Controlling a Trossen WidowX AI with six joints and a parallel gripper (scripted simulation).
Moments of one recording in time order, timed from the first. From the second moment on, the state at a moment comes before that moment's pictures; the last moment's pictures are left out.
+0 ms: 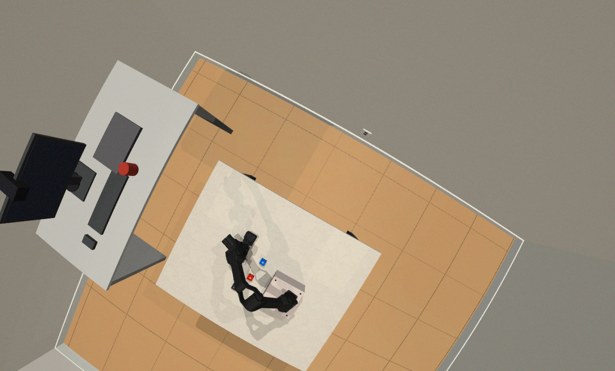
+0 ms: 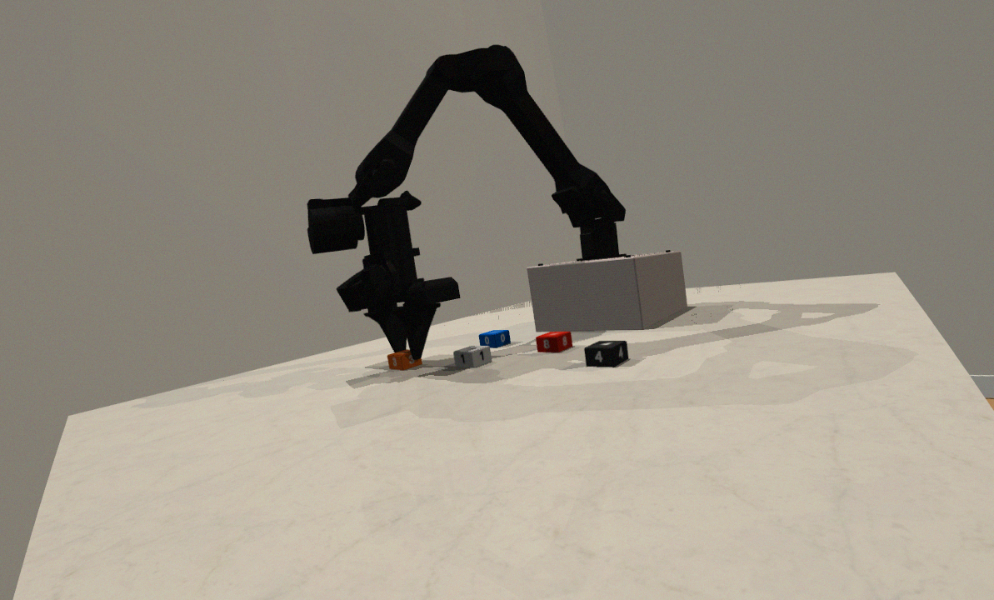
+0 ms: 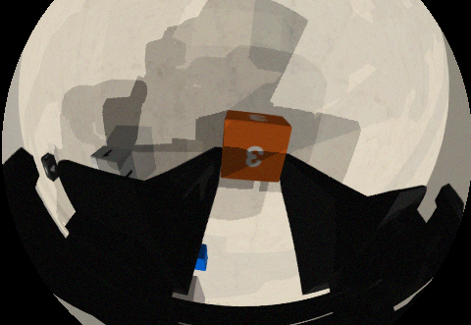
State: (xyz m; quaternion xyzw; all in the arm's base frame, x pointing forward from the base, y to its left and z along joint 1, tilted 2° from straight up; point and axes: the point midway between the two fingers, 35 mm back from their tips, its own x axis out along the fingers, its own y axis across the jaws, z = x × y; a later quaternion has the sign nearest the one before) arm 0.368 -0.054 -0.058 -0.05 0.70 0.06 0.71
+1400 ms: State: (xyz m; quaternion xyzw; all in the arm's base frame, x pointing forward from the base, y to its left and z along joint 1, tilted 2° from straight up) arm 0.366 -0.055 0.001 -0.04 0.71 0.07 0.70
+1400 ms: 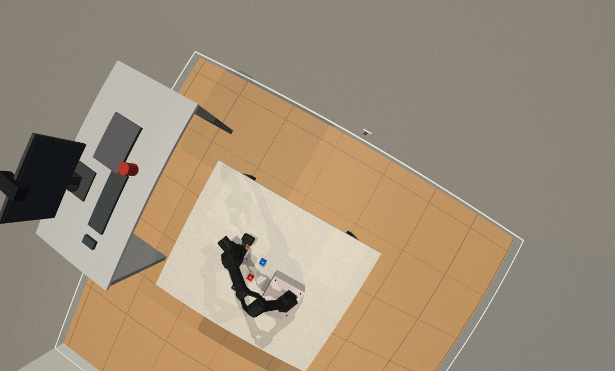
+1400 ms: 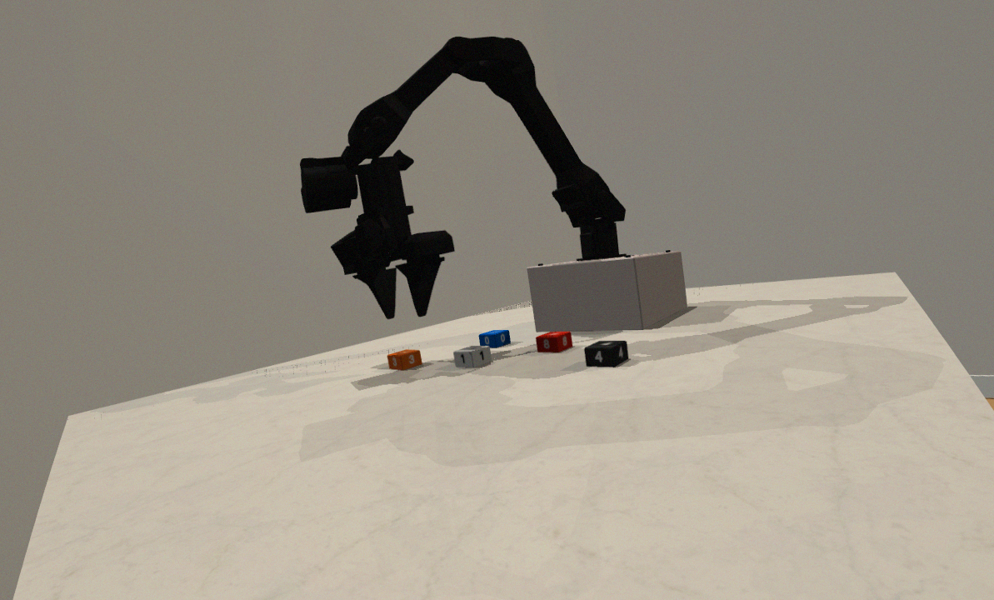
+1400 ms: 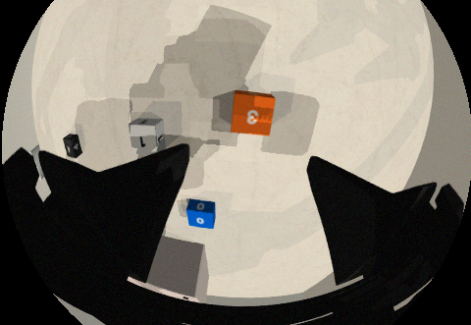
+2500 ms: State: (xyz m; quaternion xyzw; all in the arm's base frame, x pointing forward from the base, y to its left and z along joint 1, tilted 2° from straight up) arm 0.290 0.185 0.067 -0.05 0.70 0.08 0.71
